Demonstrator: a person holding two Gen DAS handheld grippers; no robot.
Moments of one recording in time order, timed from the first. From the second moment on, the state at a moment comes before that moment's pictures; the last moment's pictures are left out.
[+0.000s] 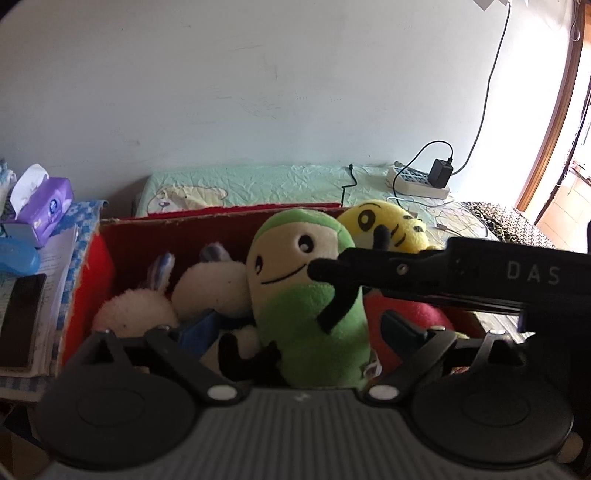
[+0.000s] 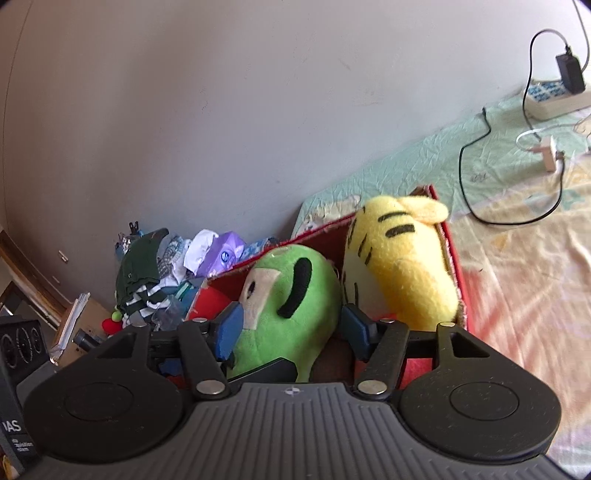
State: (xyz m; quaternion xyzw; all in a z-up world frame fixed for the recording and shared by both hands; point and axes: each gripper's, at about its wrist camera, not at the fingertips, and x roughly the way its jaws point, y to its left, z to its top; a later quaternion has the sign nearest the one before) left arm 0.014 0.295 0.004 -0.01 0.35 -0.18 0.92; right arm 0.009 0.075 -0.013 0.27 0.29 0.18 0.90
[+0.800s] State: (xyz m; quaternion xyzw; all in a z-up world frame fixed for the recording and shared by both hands) left arm -0.031 0.225 0.031 0.06 0.39 -0.07 0.92; right arm -0.059 0.022 0.016 0.20 0.26 0.04 0.94
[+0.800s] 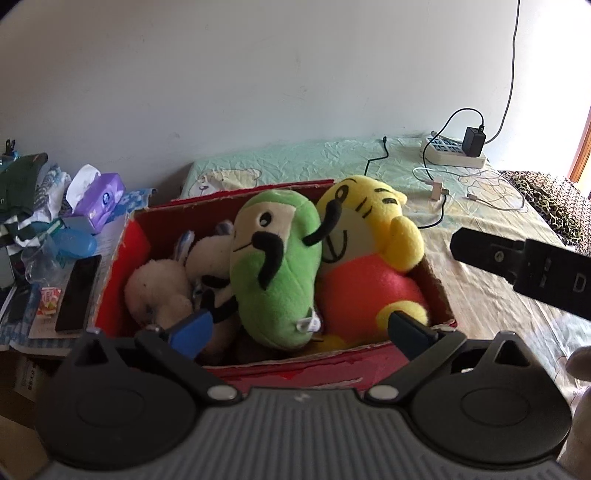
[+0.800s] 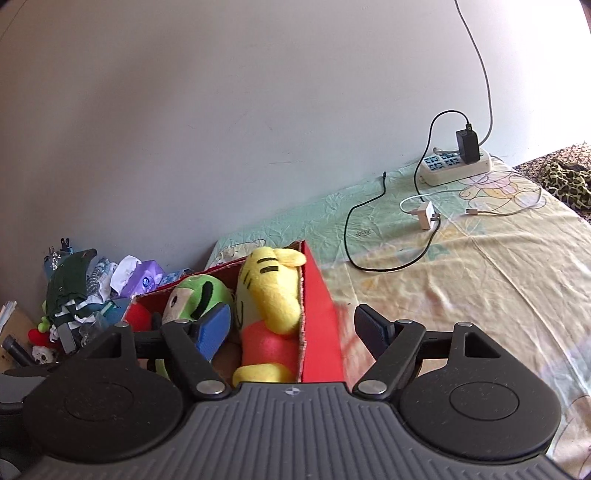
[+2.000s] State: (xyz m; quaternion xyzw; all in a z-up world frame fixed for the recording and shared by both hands) left arm -0.075 0.133 0.003 0.03 0.46 0.02 0.89; right arm -0.091 -0.049 -0.008 0.08 0.37 -0.02 0.93
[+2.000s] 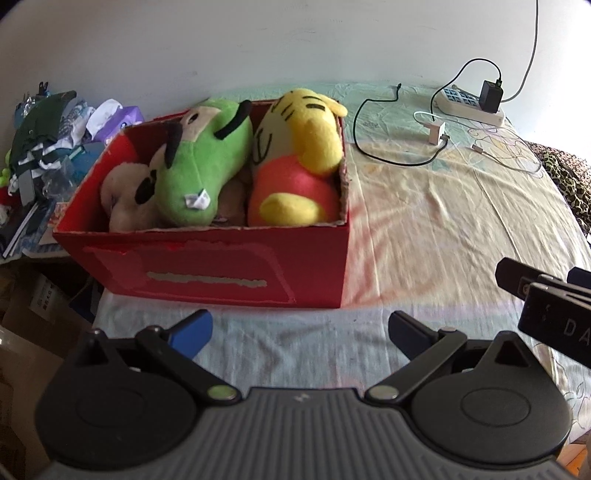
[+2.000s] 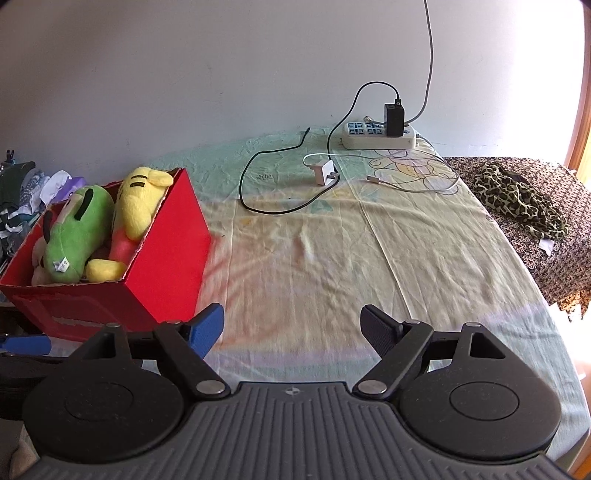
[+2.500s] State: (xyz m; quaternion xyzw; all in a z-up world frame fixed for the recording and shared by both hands) left arm -0.056 0.247 0.039 0.05 0.44 0.02 0.89; right arm -0.082 0.060 0.025 0.07 0.35 -0.03 0.94
